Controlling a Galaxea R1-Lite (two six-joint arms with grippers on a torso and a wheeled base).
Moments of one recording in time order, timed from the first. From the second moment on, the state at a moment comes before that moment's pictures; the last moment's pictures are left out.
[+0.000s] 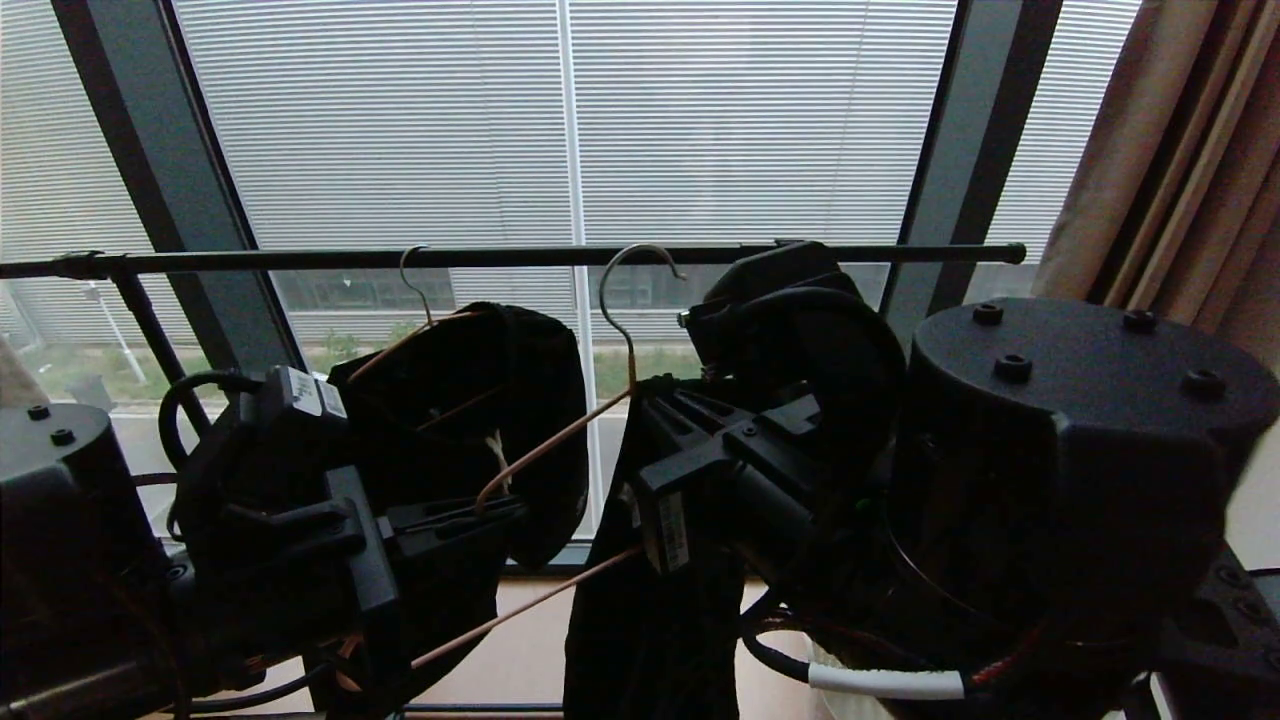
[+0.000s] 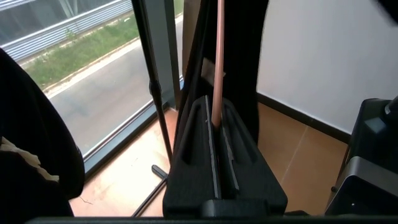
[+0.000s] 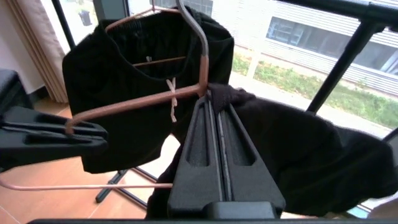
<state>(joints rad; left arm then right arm) -0.51 1.38 -0.39 -0.81 -0.43 0.07 1.11 1.72 -0.99 -0.58 -0.65 0.06</state>
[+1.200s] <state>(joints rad) -0.48 1.27 -0.28 -0.81 -0.49 0.07 0.72 1.46 -0.85 -0.40 0.08 -0.24</state>
